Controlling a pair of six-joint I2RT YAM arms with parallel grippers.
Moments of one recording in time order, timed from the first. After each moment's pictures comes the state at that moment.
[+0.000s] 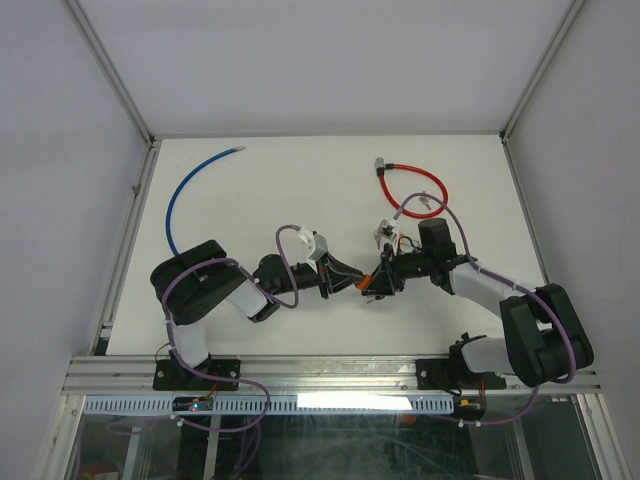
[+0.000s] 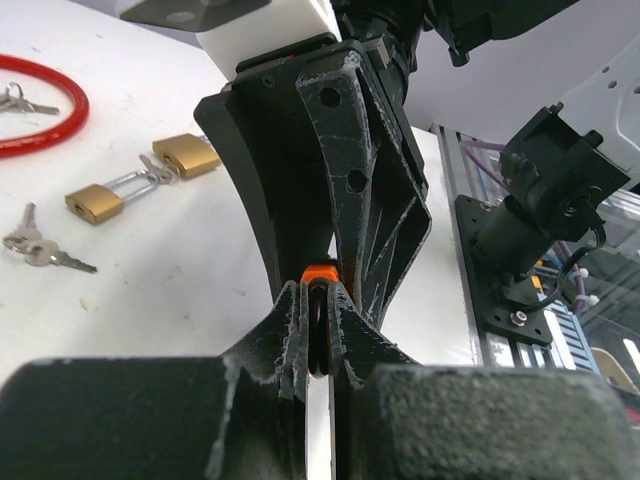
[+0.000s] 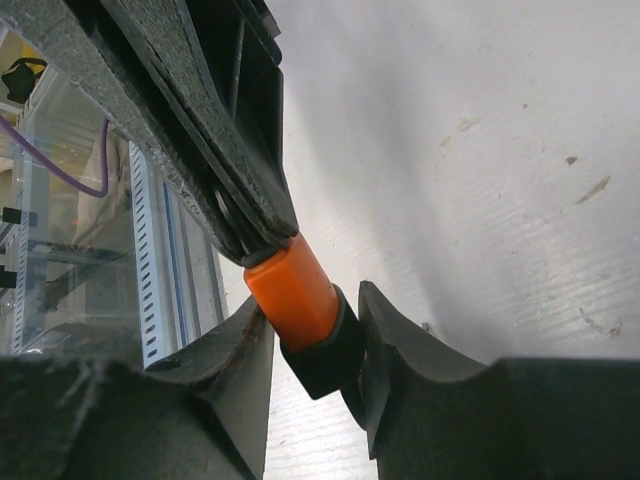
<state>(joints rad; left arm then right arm) -0.87 1.85 0.45 1.54 0.53 -0.37 0.35 1.31 0.52 0.04 -1.08 -0.02</state>
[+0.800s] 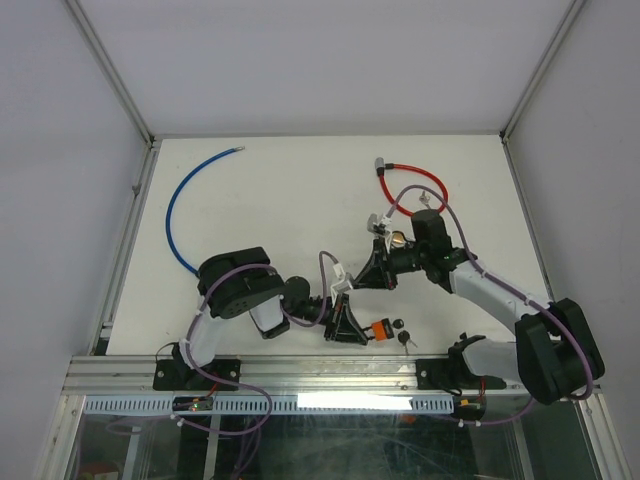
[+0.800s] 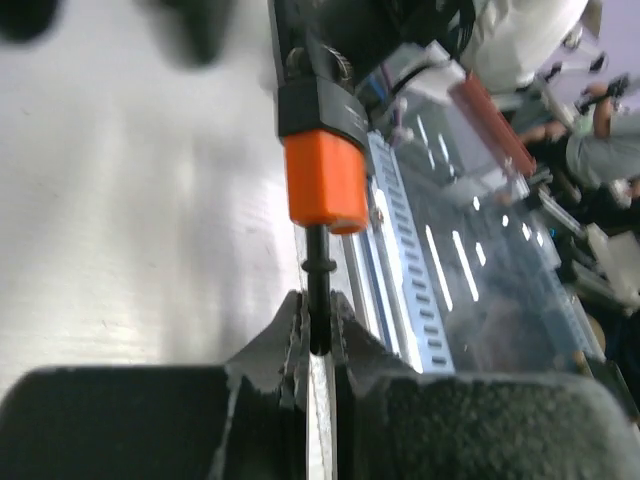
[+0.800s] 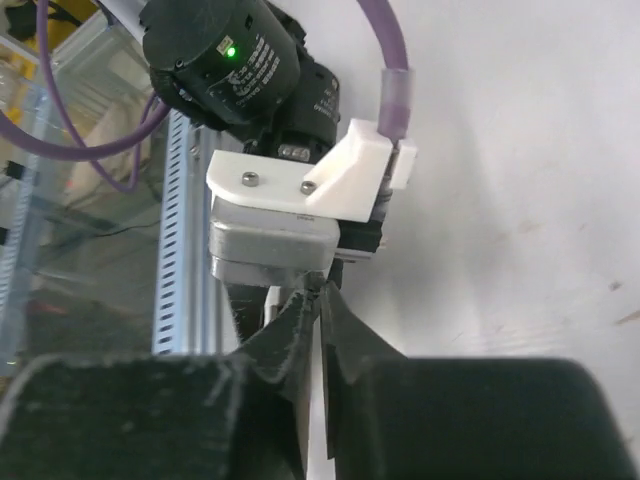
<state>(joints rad) -1.05 2.13 0.49 1.56 0.80 -0.67 0.44 1.22 0.59 -0.05 -1.09 -0.11</state>
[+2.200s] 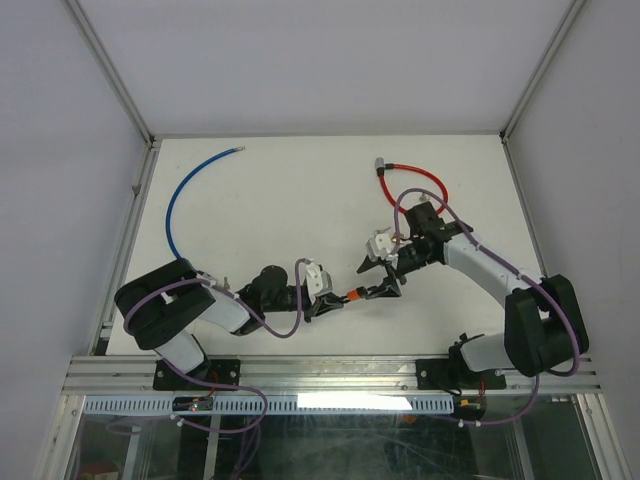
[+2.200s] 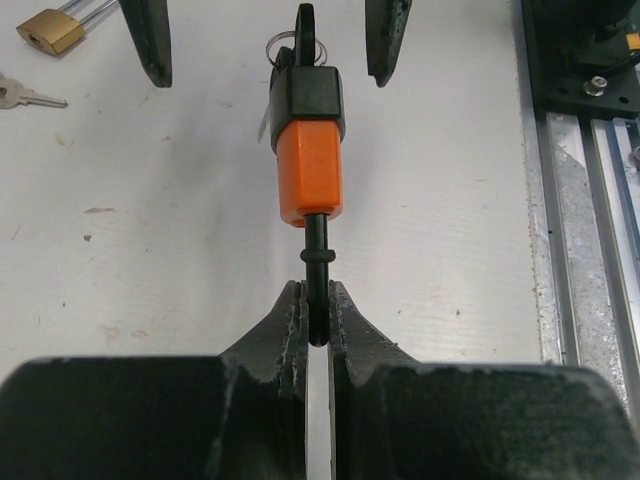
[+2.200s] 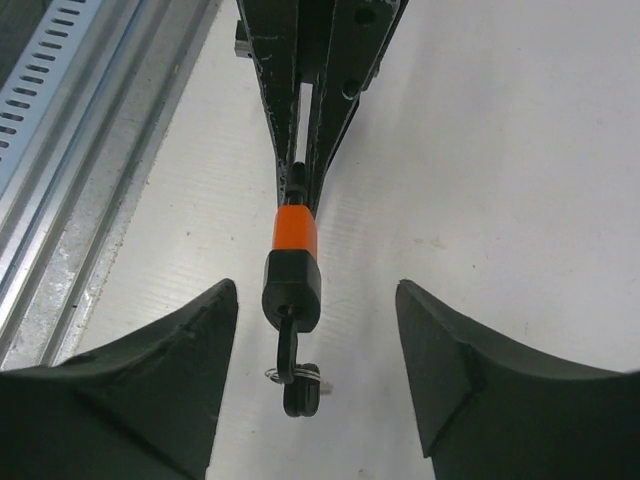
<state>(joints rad) -0.92 1.61 0.32 1.05 0.50 0.06 0.39 1.37 0.84 -0.78 -1.14 -1.35</state>
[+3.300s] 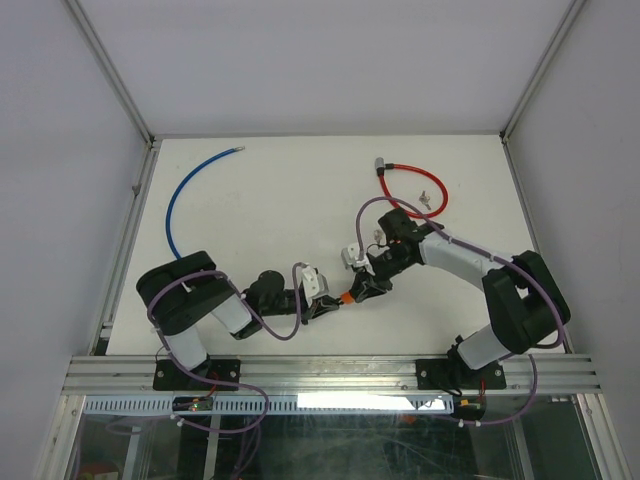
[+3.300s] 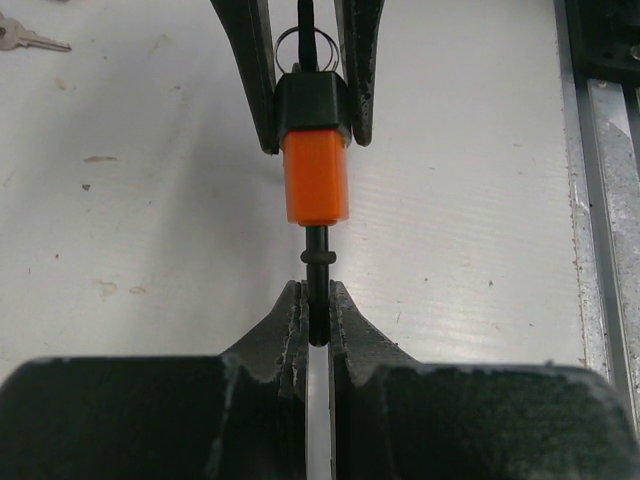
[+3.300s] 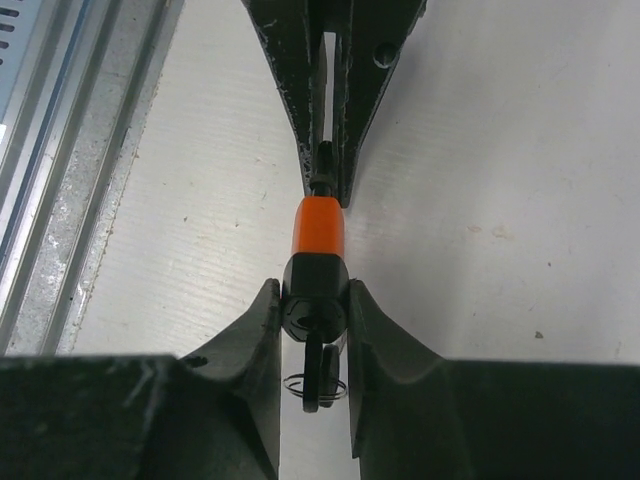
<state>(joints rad) -0.89 1.74 0.26 1.24 0.47 0.07 0.54 1.51 0.86 -0.68 -0.98 -1.20</state>
